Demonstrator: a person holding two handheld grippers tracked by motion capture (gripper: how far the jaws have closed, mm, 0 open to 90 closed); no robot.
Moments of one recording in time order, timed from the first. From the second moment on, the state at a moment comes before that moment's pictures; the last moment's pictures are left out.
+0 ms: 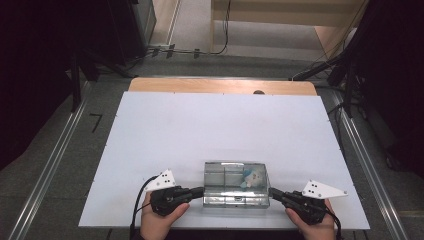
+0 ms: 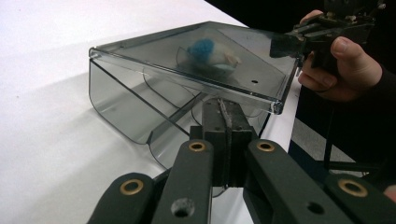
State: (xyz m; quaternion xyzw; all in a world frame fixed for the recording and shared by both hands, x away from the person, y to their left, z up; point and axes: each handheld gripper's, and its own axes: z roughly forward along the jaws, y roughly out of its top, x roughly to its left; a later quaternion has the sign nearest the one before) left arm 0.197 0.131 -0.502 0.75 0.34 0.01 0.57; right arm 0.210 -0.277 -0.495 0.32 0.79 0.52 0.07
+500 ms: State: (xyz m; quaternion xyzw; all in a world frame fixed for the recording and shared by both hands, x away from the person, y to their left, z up) left arm 0.195 0.134 -0.508 0.76 0.34 0.00 0.56; right arm 0.209 -0.281 -0.501 0.32 0.80 0.51 0.06
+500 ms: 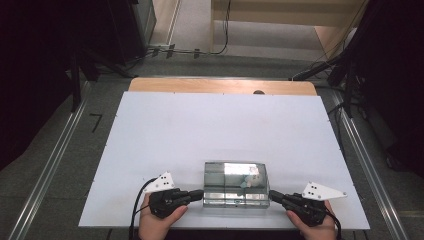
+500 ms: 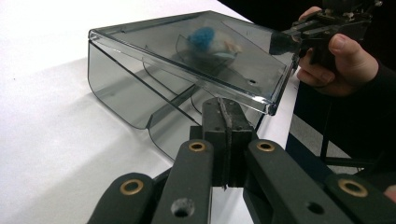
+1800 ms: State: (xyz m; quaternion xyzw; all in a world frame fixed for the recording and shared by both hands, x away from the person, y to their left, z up) left arm 0.198 0.136 -0.516 0.79 0.32 -0.02 0.53; right arm 0.214 -0.284 -0.511 0.31 0.81 0.49 0.05
